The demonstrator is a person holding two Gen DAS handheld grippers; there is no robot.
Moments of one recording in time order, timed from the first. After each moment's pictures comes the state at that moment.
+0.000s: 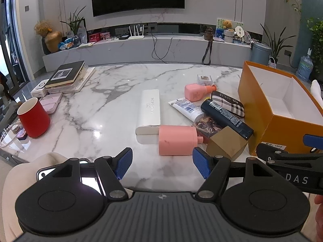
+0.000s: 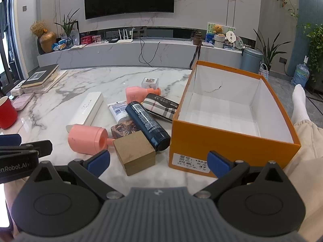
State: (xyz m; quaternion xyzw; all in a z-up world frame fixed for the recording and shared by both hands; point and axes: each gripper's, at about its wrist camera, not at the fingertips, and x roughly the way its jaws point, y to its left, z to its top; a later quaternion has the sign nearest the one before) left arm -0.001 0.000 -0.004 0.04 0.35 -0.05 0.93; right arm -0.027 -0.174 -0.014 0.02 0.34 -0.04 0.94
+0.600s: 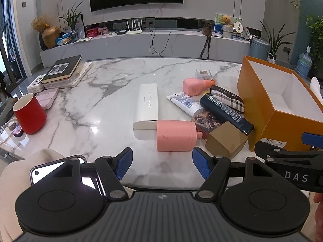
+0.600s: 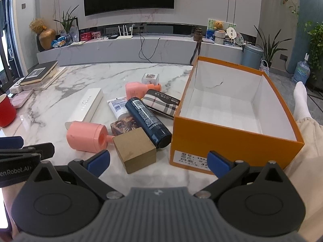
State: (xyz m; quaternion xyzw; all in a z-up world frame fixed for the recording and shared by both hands) left arm 0.004 0.003 -0.010 0.03 0.37 -0.06 0.93; right arm -0.024 -0.172 -0.017 0.02 0.35 -0.04 0.94
